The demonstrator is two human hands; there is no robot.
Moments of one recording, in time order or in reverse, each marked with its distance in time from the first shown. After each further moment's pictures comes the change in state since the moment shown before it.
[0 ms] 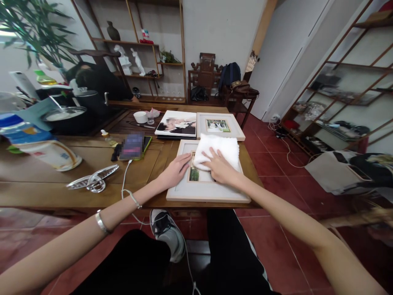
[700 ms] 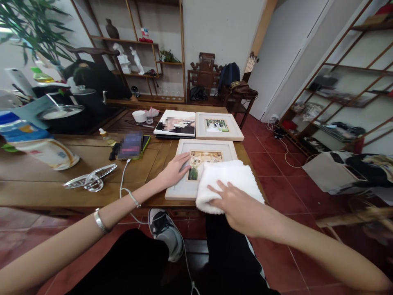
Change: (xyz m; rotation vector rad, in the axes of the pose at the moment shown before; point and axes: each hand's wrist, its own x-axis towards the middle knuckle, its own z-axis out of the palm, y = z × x) left_hand 0.001 0.001 0.000 0.007 -0.021 -0.036; right_hand -0.102 -0.057 -0.034 0.082 -0.230 -0.118
